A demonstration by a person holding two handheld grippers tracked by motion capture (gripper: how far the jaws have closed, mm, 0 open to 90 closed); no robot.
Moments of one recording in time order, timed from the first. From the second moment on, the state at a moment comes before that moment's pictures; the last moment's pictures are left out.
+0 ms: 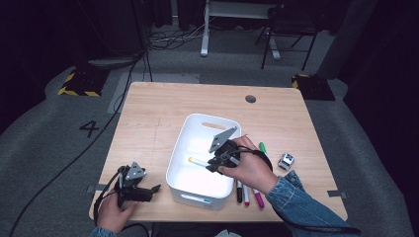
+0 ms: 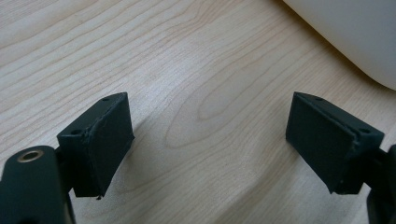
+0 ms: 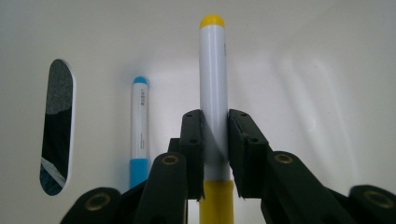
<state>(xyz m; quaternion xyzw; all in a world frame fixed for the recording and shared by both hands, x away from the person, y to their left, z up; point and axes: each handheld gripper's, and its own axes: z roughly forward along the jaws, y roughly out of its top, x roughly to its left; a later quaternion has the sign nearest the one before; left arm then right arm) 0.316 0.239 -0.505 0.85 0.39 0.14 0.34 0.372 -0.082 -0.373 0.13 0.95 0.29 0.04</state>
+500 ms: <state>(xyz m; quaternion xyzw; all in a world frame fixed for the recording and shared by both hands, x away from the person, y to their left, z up) 0.316 0.239 -0.505 0.85 0.39 0.14 0.34 0.357 -0.068 -0.383 0.13 0.97 0.23 0.00</state>
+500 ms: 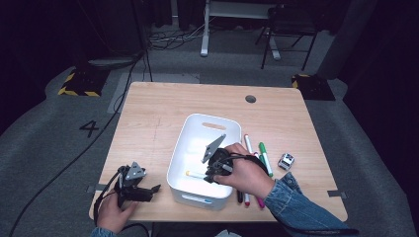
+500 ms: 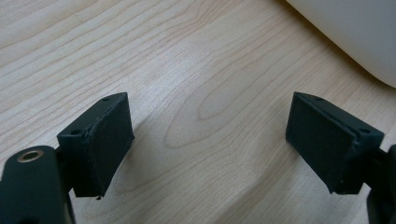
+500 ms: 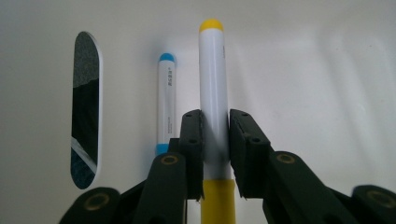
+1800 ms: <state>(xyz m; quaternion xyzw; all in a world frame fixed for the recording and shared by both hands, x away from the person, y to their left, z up) 0.317 0.239 -0.505 0.85 0.39 0.14 0.34 0.401 -0.227 -0.351 0.31 0.88 0.33 0.12</state>
